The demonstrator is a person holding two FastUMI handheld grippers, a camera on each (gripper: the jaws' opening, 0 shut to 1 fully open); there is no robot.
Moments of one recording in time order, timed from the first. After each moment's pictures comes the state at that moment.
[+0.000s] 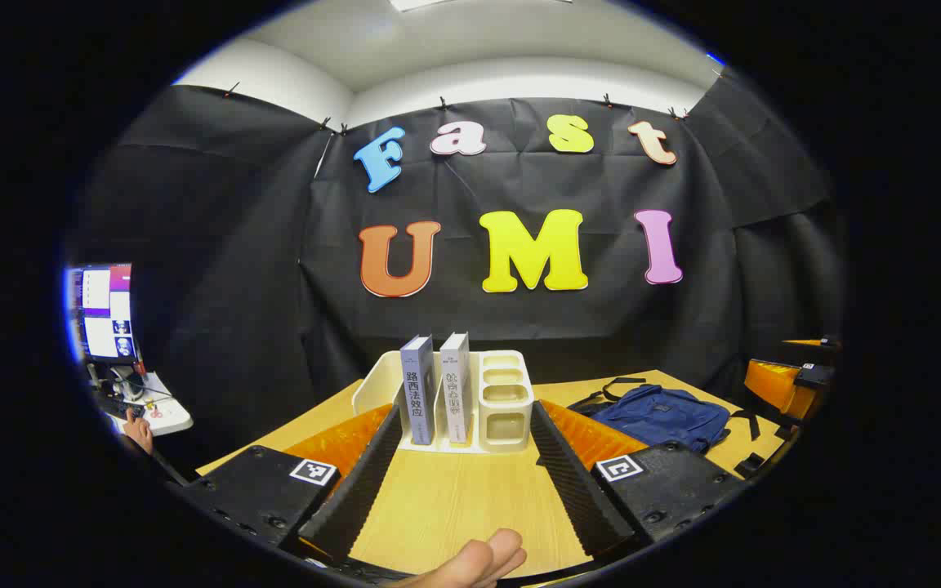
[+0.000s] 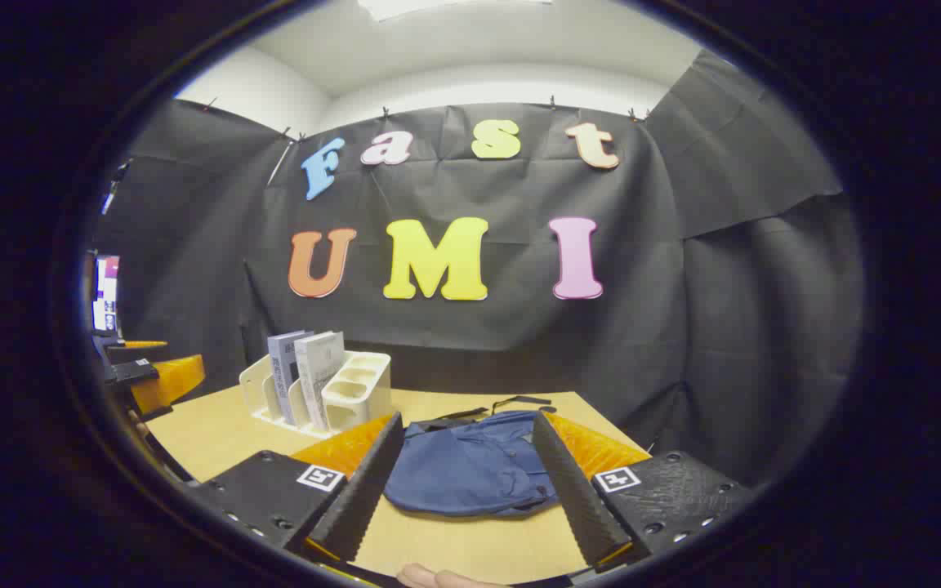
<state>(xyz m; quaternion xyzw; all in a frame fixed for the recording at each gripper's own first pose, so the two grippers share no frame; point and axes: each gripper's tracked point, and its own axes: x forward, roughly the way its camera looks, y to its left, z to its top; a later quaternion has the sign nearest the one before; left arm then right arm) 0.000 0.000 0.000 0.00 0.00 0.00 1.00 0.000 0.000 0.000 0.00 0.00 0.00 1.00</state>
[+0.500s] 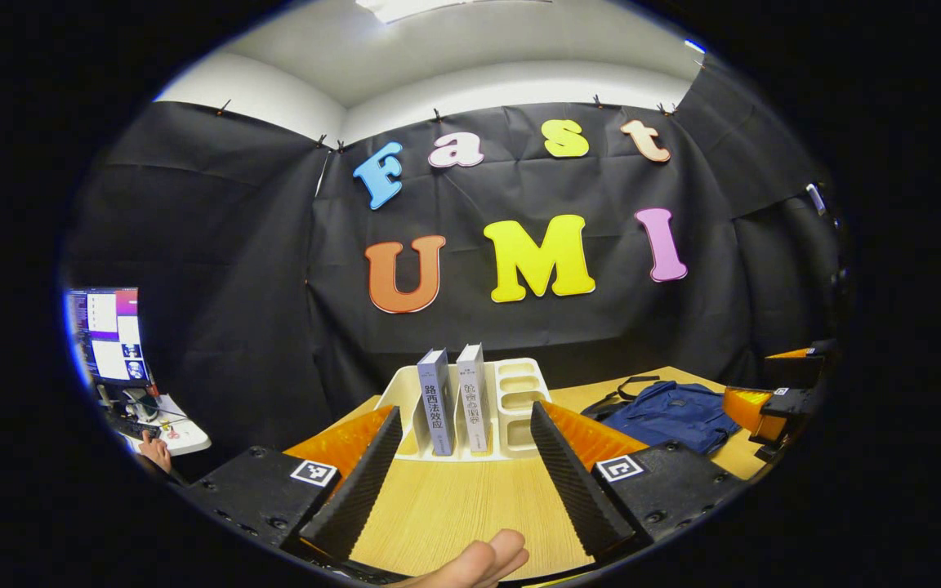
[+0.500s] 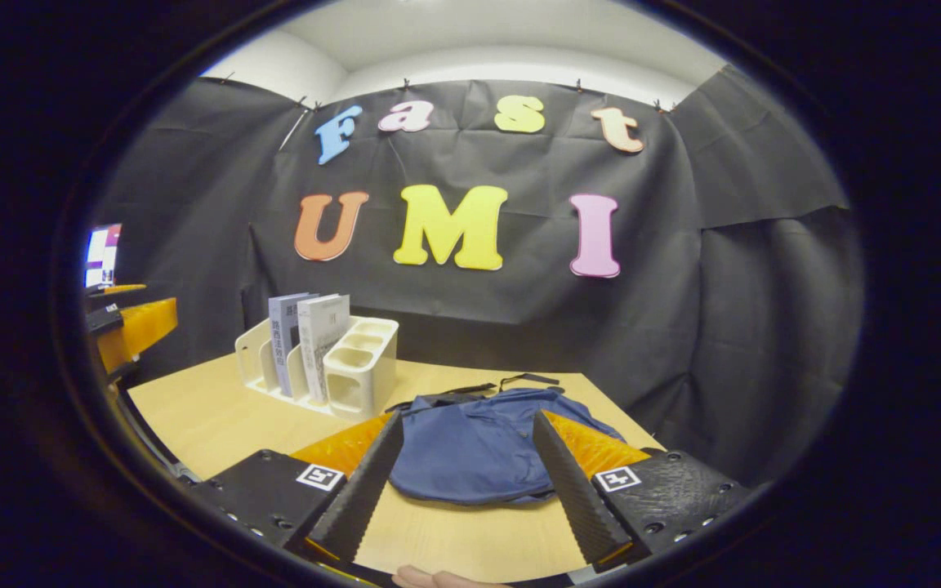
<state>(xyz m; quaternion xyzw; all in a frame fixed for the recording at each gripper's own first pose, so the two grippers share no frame) 0.000 0.016 0.004 0.02 -0.02 0.00 1.00 0.024 0.029 -0.035 -0.04 0.05 0.00 1.00</state>
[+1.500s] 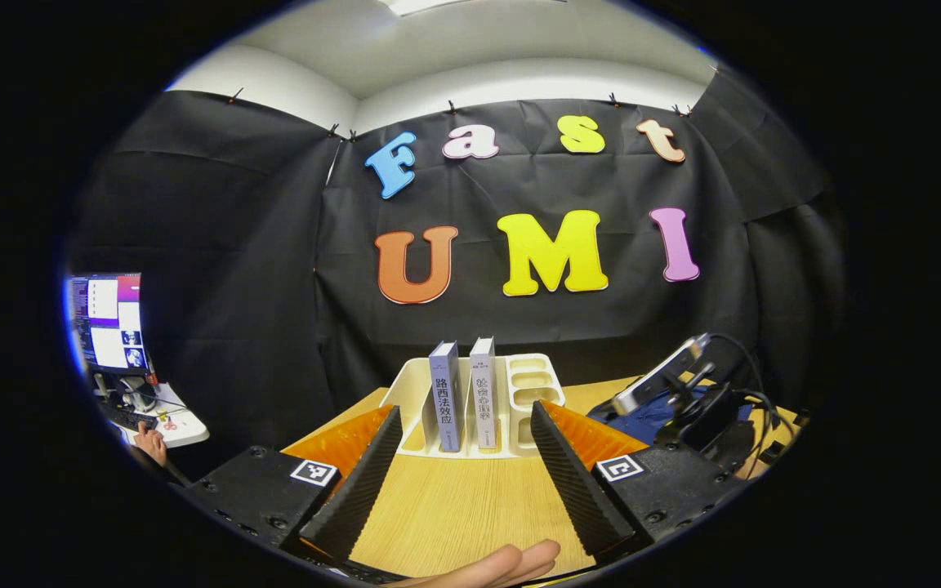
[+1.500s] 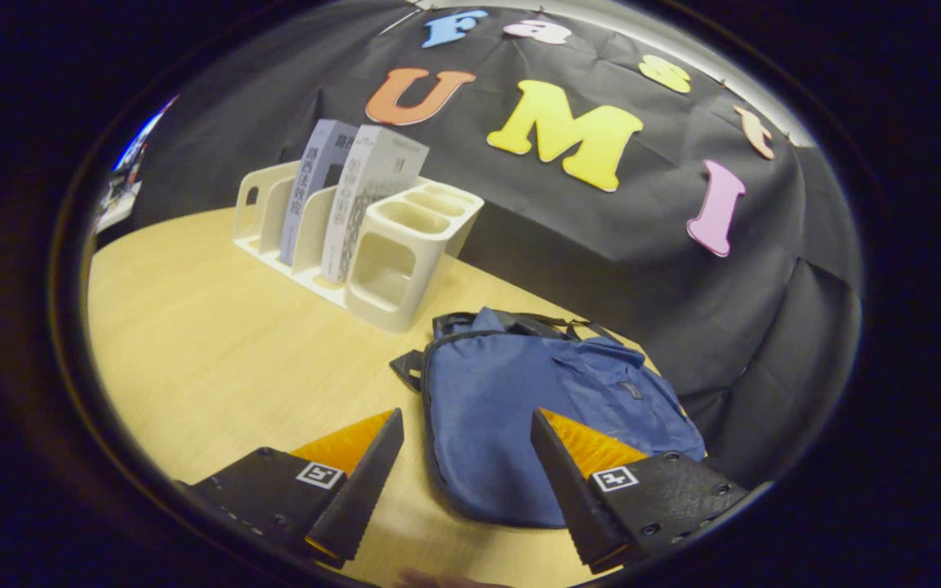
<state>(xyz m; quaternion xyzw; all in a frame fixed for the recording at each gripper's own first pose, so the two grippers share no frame) 0.012 0.033 -0.007 0.00 -0.01 0.01 1.00 0.162 0.122 -0.188 -0.24 0.20 0.01 0.95</state>
